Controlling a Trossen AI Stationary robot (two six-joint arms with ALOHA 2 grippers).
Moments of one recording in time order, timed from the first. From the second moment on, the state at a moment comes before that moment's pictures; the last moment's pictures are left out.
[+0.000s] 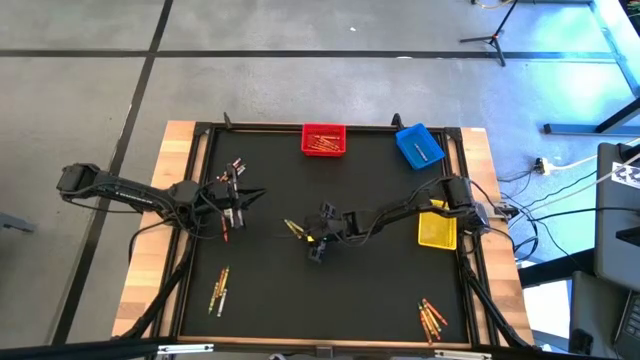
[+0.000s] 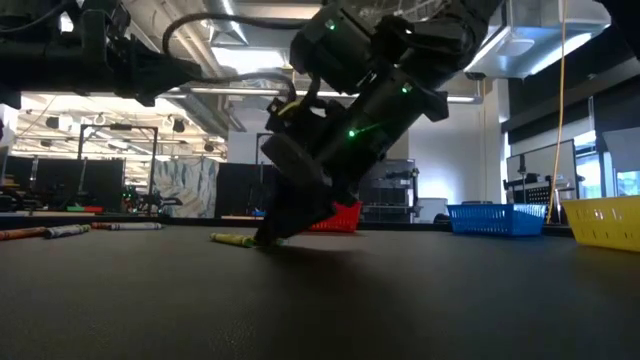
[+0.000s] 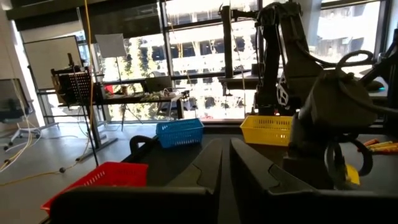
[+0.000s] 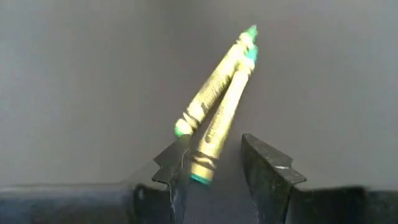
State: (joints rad) left arm -0.06 0.67 0.02 0.79 -0.33 0.12; right arm 0.15 2.12 1.26 0.05 0.22 0.31
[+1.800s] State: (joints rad) left arm -0.06 0.67 0.02 0.78 -0.33 0.11; right arm 0.31 1.61 1.16 -0.86 0.58 0.72
